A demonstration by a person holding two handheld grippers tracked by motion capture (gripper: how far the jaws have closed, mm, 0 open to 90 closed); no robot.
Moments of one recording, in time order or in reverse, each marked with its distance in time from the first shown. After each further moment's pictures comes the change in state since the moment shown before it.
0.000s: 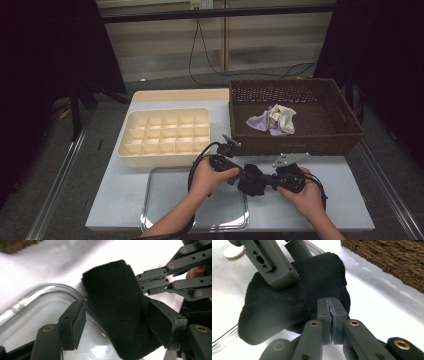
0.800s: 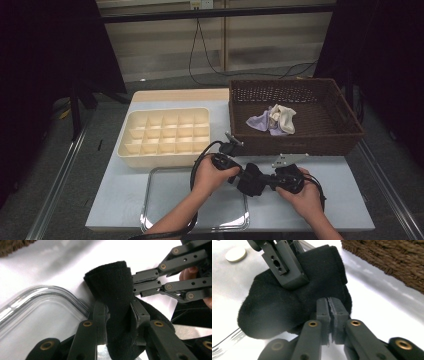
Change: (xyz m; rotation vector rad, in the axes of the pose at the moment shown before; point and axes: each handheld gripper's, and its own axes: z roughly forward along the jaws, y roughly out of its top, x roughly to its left) left arm -0.011 0.008 -0.005 0.023 -0.014 0.008; right arm 0.002 0.000 0.000 -0.028 0.003 0.011
